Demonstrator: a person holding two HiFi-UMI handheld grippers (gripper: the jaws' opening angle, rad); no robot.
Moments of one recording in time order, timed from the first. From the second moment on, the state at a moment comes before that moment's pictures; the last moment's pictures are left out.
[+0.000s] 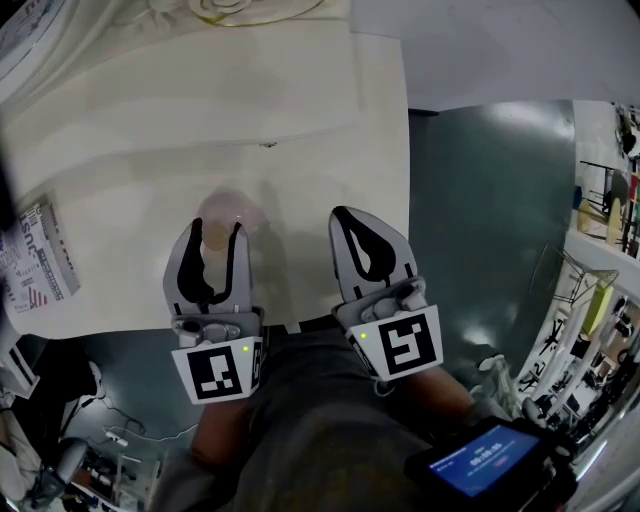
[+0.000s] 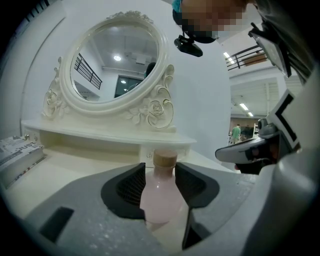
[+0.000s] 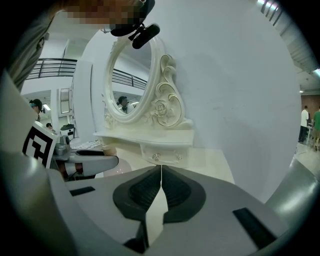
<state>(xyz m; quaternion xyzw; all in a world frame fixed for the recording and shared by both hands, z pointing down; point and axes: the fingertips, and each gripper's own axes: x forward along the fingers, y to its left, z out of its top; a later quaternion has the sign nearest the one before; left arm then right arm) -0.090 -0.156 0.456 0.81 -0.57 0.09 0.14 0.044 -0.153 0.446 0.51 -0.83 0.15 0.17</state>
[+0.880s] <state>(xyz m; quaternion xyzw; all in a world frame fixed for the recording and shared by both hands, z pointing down) -0.084 -0.150 0.456 0.81 -0.56 0.12 0.11 0.040 -0.155 0.445 0.51 -0.83 0.15 0.16</state>
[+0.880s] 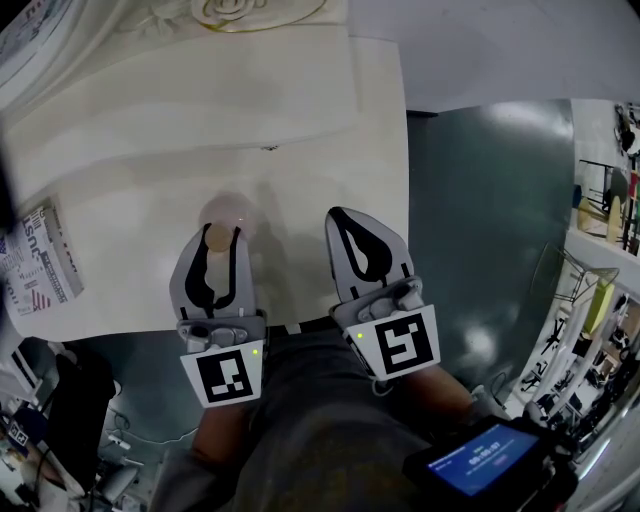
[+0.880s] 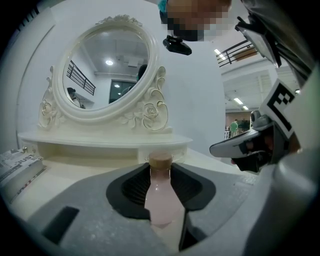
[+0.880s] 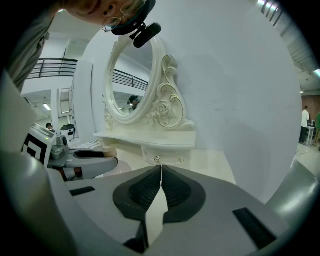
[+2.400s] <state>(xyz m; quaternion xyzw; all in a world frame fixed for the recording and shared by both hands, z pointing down) -0.098 -0.155 0.380 0.82 -0.57 0.07 0.06 0.030 -0.157 0.388 0.52 -0.84 0.11 0.12</state>
